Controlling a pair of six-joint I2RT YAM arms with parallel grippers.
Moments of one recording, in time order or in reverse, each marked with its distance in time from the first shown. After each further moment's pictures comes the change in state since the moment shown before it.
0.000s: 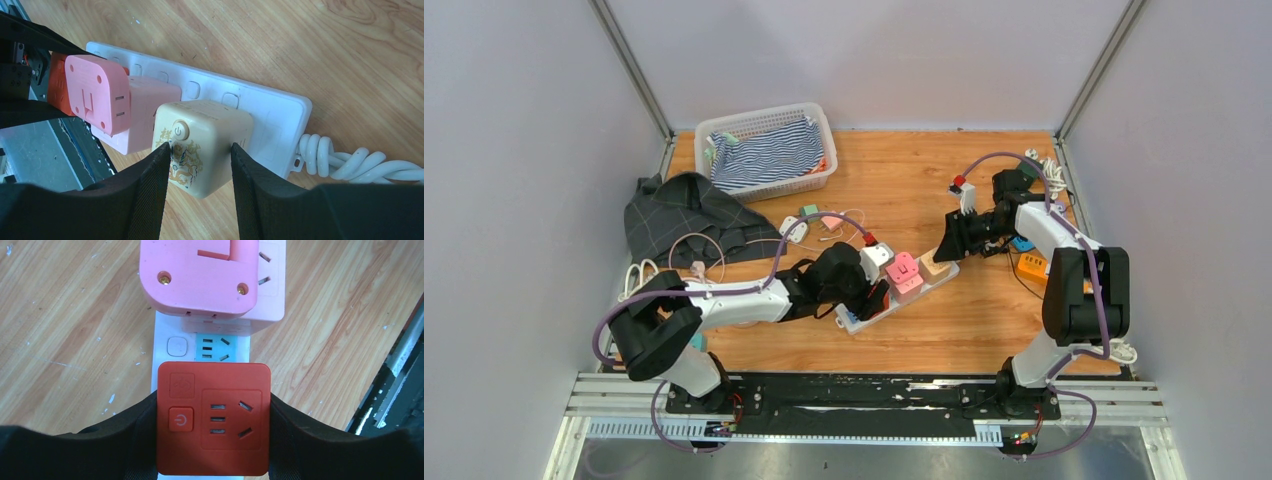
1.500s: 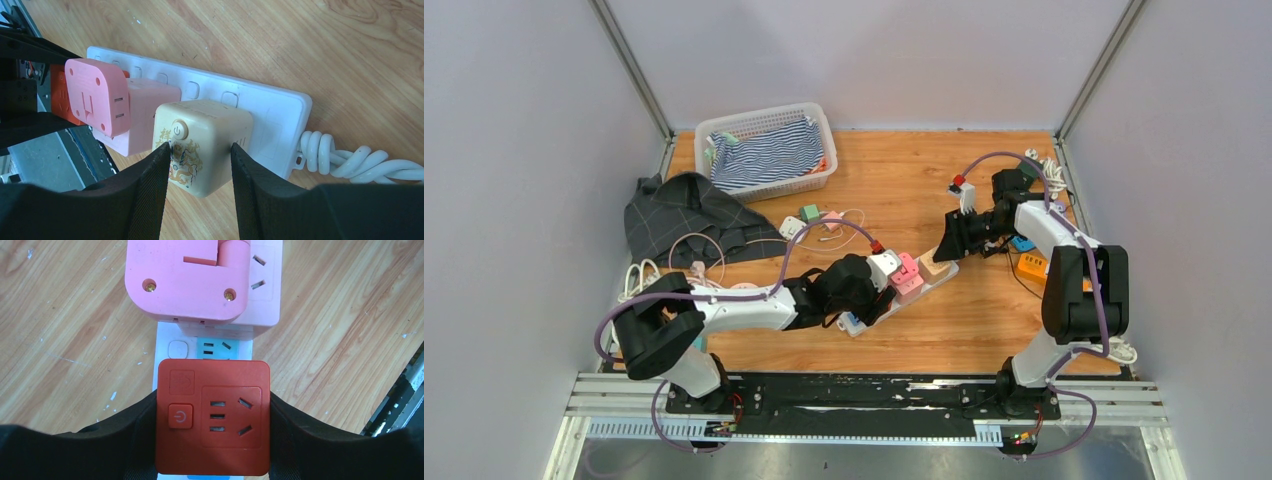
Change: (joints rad) left arm -0.083 0.012 0.006 0.011 -0.168 -0.015; right arm 0.000 0.011 0.010 -0.009 -0.001 0.002
